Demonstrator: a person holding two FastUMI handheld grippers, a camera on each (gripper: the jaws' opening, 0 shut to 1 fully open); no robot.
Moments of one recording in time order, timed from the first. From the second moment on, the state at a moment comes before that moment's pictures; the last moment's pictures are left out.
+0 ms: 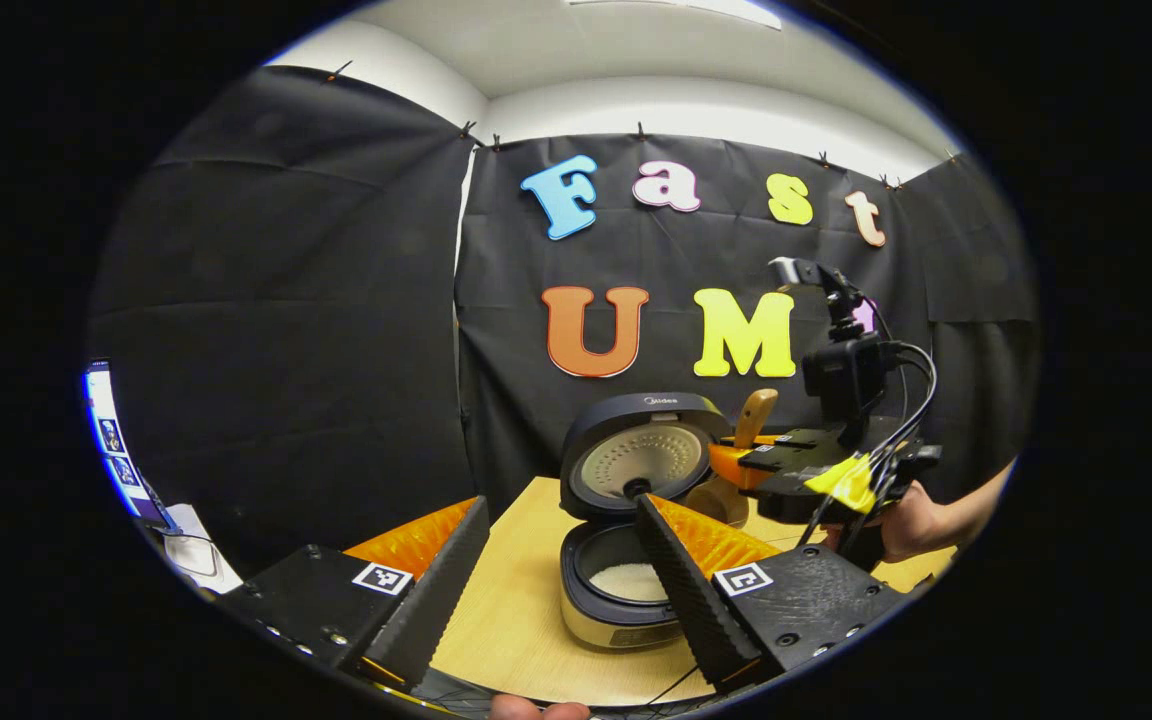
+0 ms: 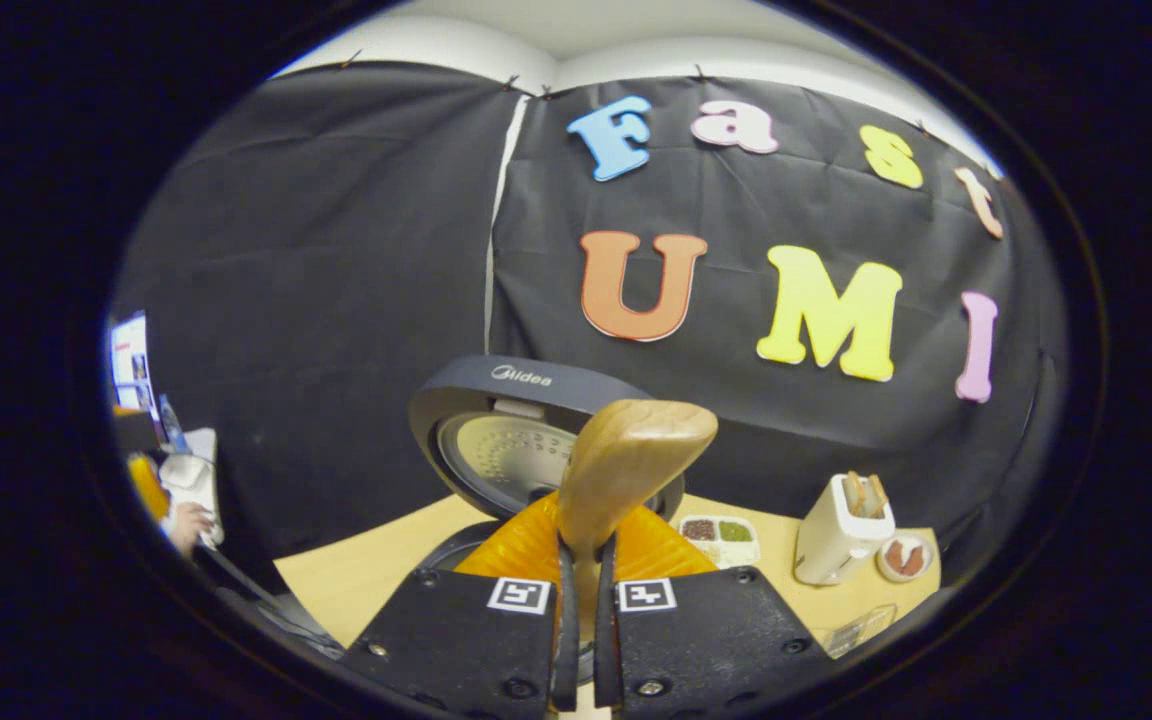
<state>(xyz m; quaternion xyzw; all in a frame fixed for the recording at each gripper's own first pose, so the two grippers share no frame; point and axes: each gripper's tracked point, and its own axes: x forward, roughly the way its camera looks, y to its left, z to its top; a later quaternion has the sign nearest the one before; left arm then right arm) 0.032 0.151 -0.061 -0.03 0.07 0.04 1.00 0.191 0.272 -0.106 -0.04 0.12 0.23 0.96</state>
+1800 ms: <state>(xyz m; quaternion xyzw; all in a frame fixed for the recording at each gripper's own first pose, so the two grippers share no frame) 0.084 0.000 -0.026 -0.02 0.10 0.08 0.99 0.267 -0.202 -0.270 0.16 0.22 0.01 0.96</state>
